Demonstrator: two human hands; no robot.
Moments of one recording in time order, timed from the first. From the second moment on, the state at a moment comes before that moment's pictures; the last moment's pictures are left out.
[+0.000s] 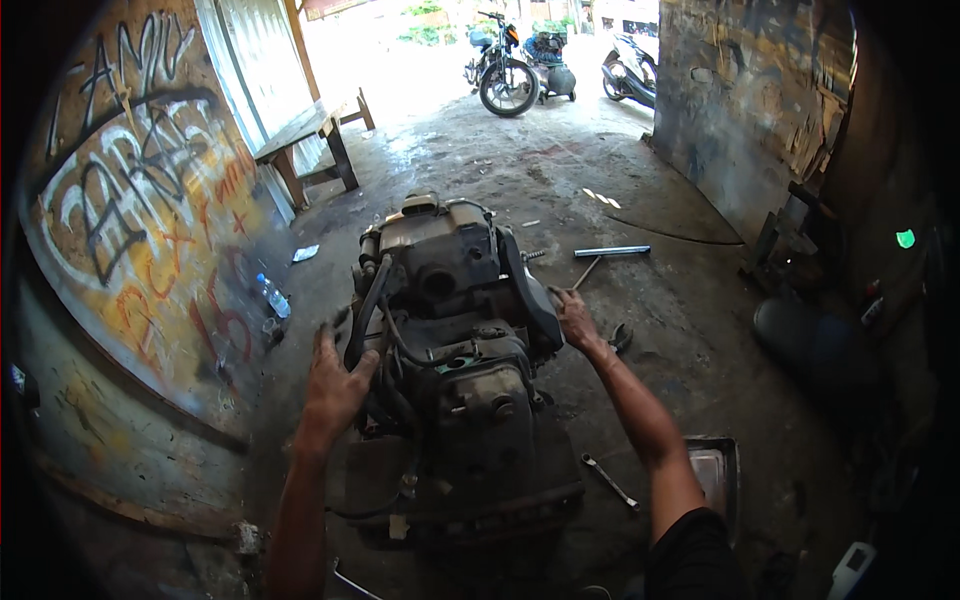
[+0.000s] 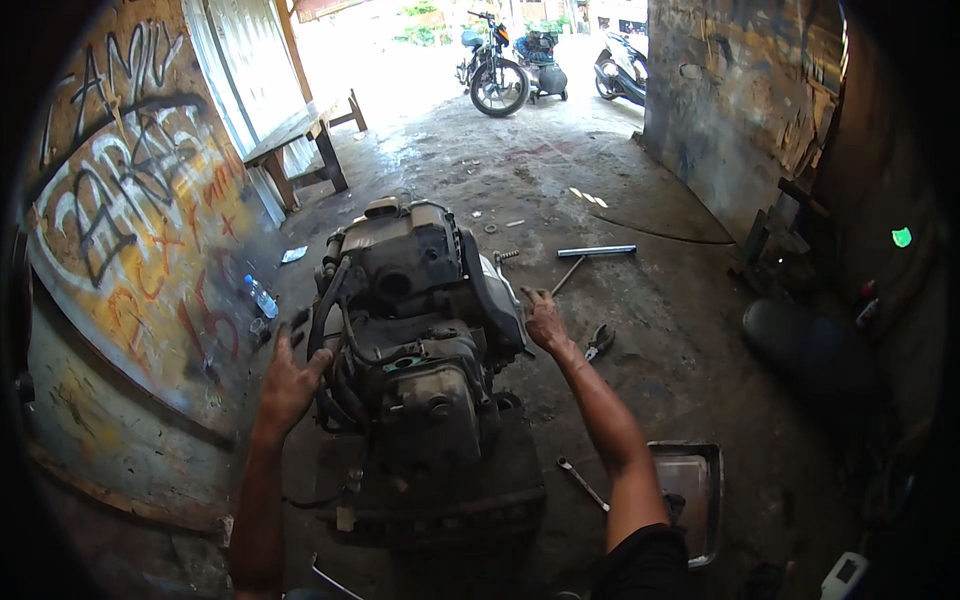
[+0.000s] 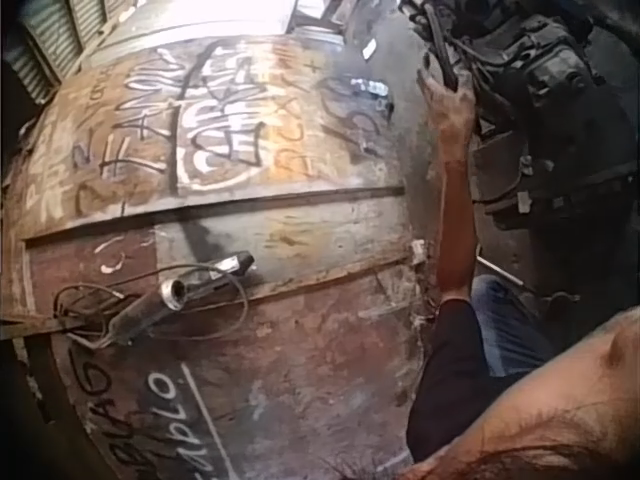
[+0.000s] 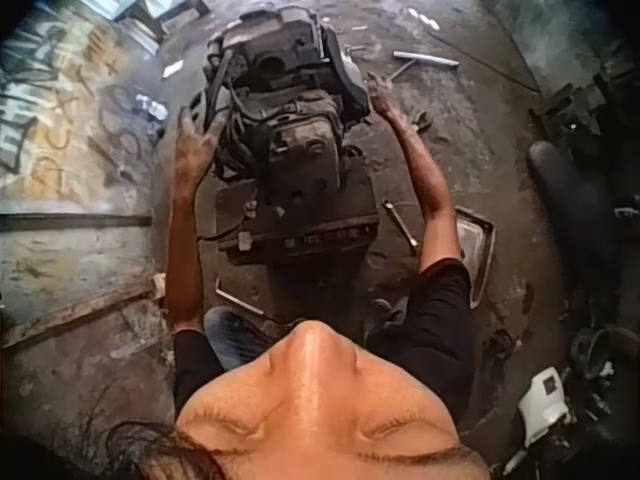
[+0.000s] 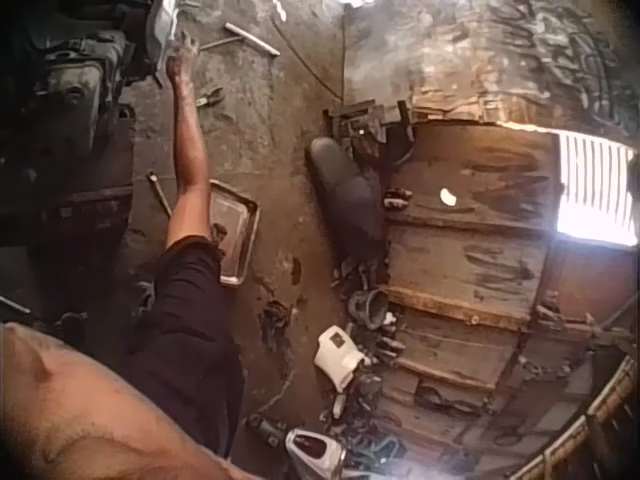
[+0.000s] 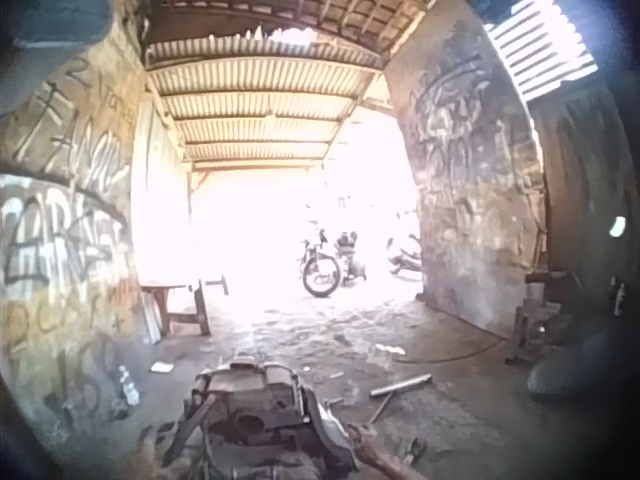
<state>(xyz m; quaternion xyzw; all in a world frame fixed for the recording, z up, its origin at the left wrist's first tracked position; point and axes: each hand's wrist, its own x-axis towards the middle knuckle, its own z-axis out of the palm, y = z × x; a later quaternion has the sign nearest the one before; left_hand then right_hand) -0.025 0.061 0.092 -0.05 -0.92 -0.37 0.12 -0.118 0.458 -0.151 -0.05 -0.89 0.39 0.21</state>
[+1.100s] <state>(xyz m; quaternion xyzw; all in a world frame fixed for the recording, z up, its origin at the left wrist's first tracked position) 0.124 0.108 0.052 -0.38 -0.89 -0.01 0.26 0.163 0.274 0.104 -0.08 -0.91 0.29 0.28</state>
